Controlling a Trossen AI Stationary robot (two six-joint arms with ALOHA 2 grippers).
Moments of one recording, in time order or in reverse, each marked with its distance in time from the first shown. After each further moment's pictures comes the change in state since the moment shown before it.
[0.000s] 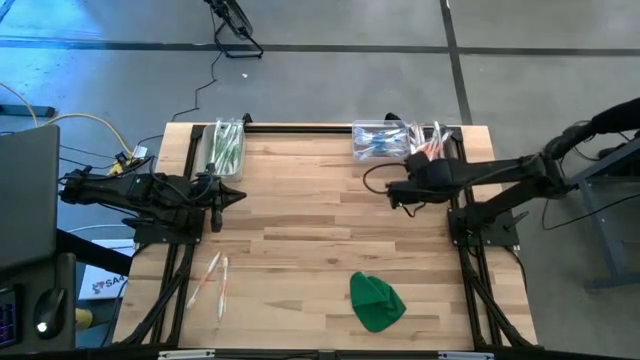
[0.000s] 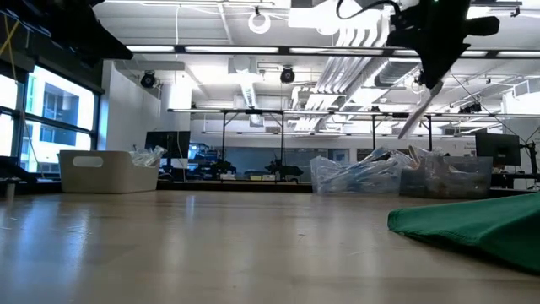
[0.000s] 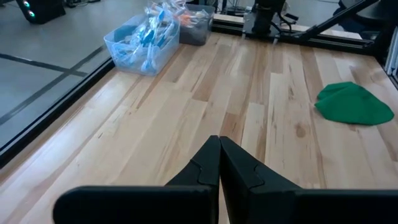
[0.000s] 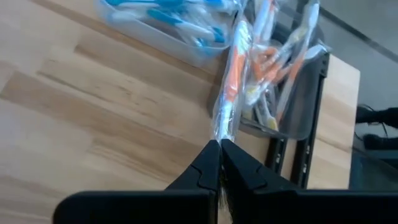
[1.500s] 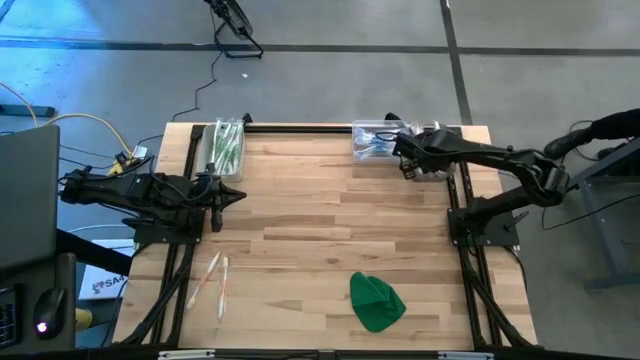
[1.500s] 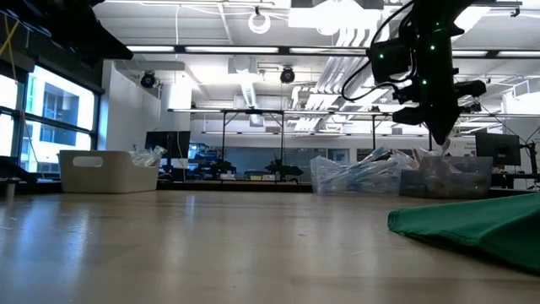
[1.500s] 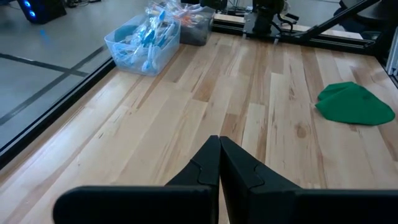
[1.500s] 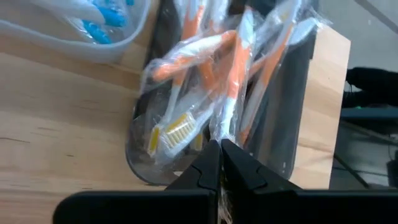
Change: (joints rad) left arm 0.000 0.000 0.000 0.000 -0.002 0.000; right arm -0.605 -0.002 -0.314 0.406 -0.063 -0.528
